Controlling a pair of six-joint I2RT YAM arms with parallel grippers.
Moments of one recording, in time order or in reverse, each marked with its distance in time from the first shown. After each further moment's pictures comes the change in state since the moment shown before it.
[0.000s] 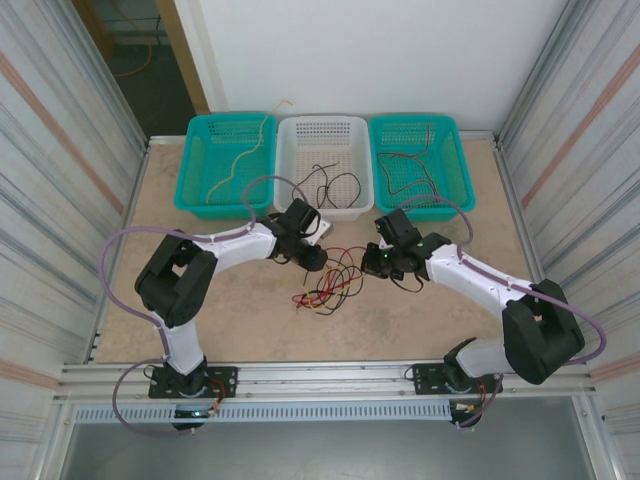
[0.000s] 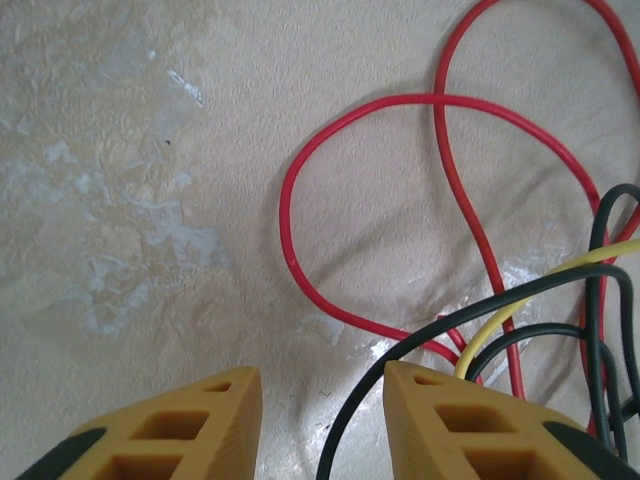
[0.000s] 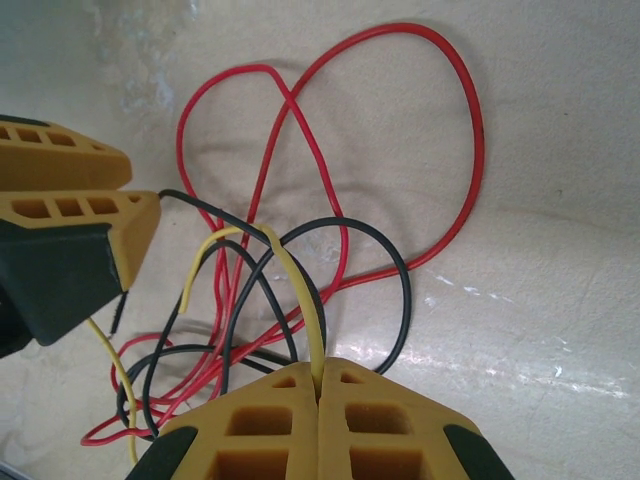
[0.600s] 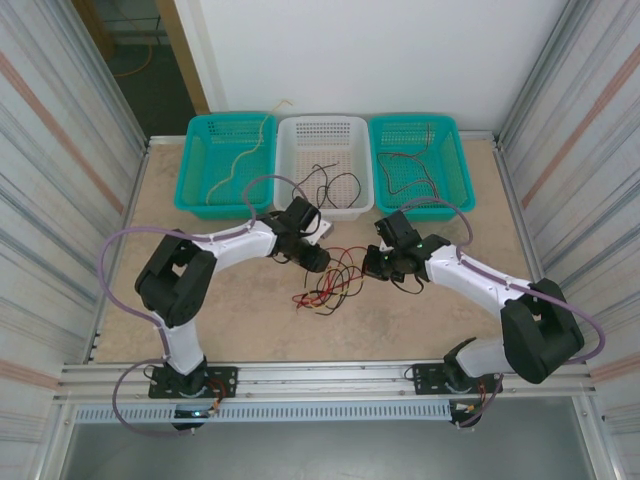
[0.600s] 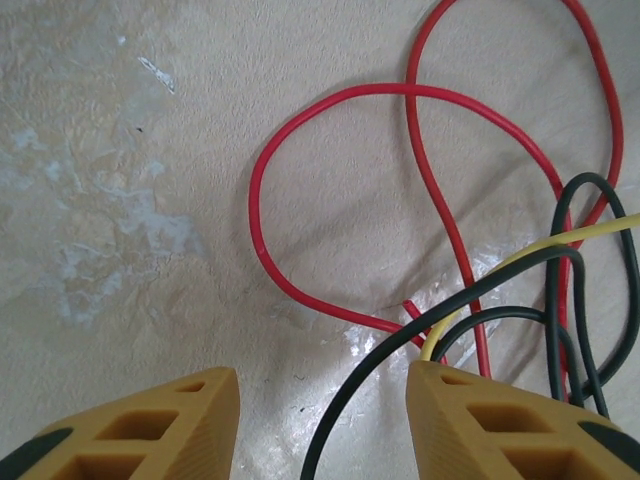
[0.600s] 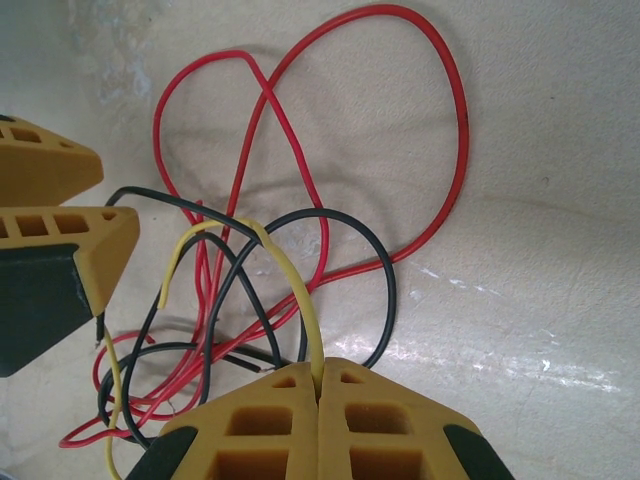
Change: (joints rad) left arm 0.000 0.000 0.029 -0.050 0.037 -0.007; right arm 0.000 0.003 -0.018 0.002 0.003 0.000
